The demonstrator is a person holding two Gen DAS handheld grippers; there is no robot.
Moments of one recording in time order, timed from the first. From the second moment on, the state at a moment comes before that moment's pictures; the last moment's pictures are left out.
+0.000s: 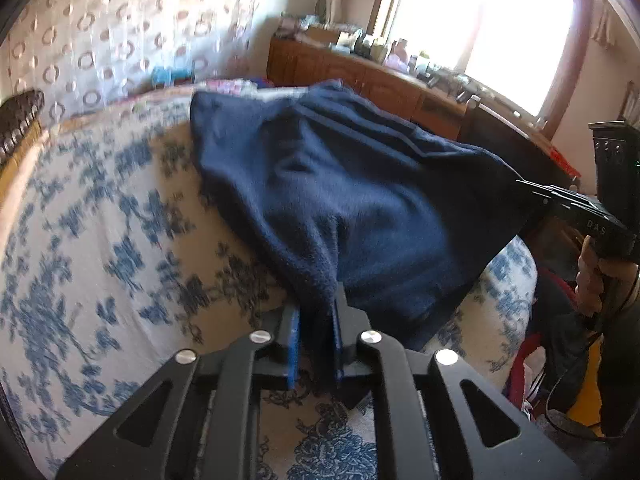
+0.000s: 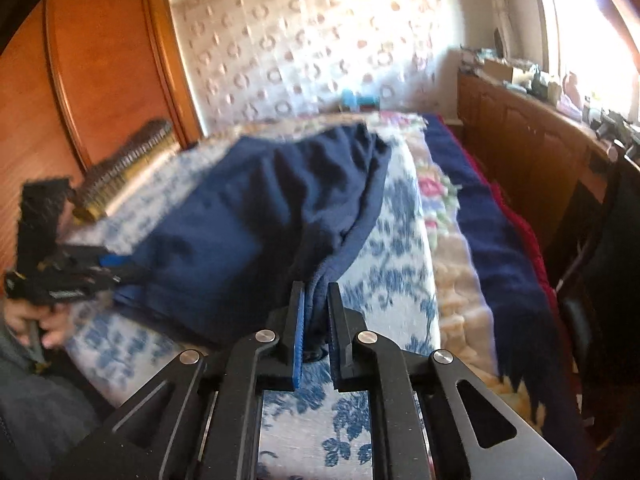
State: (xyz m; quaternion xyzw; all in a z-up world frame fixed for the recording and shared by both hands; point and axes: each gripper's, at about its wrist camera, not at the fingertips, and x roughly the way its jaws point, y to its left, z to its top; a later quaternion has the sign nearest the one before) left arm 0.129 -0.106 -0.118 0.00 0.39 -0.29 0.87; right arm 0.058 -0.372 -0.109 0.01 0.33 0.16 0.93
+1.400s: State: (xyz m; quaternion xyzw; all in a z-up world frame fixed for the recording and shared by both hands) left arm 0.298 -0.063 -0.035 0.00 0.34 -0.25 0.91; right arm 0.287 -0.378 -0.081 0.03 0.32 0.15 0.93
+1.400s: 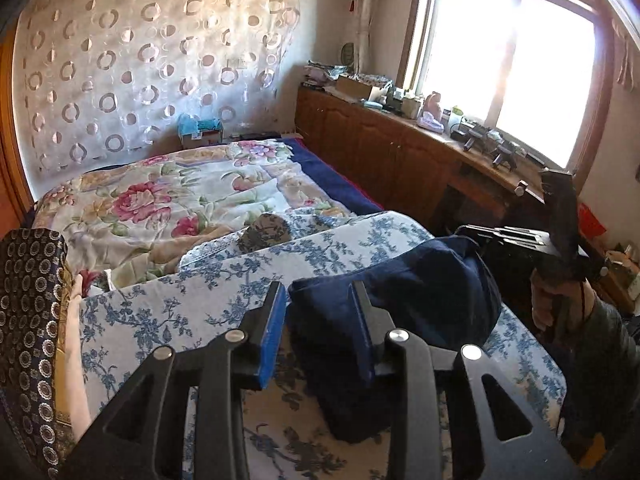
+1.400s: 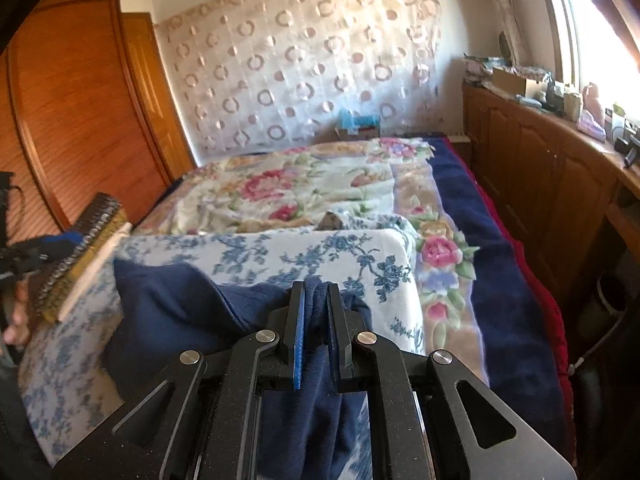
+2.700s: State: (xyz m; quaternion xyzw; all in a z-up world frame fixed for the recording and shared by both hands) left arm 0.376 -0.104 -0.125 0.04 0.44 -0.23 0.87; right arm 0.328 -0.381 -0.112 0.03 0.37 0.17 0.91
